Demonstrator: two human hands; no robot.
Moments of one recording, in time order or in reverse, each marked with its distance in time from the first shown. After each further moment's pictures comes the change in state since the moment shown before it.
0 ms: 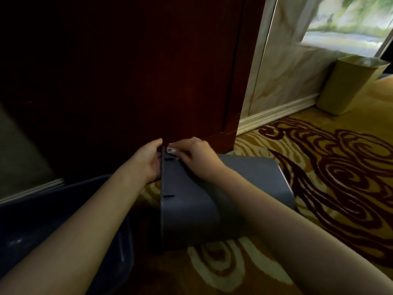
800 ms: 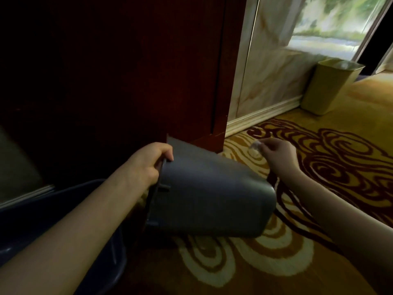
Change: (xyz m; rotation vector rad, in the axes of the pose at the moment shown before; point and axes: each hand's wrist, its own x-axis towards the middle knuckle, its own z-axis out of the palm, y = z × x) left_hand -0.045 -0.002 0.036 0.129 0.006 0.106; right_hand -0.102 0.098 -0.094 0.060 0.468 0.670
